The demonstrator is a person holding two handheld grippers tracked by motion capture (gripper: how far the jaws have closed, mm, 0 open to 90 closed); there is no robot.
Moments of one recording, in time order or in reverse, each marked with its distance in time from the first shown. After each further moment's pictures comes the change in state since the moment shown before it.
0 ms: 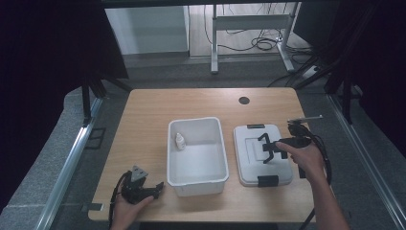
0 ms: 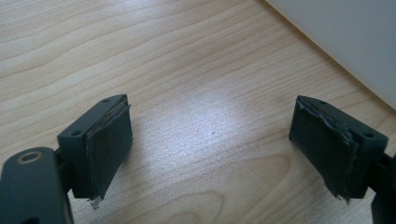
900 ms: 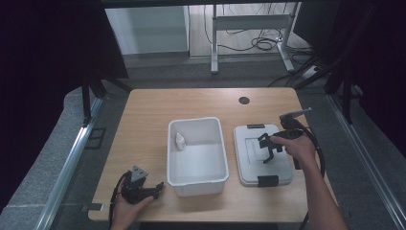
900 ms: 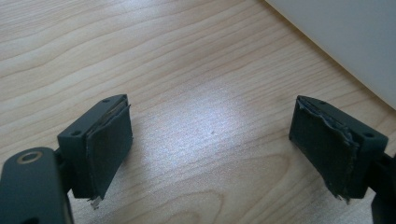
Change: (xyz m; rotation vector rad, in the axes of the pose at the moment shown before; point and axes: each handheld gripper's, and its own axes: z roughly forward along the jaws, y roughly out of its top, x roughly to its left) left arm 0.000 0.000 0.000 -0.001 -0.001 0.000; right arm -0.003 0.028 0.021 0.103 -0.034 0.030
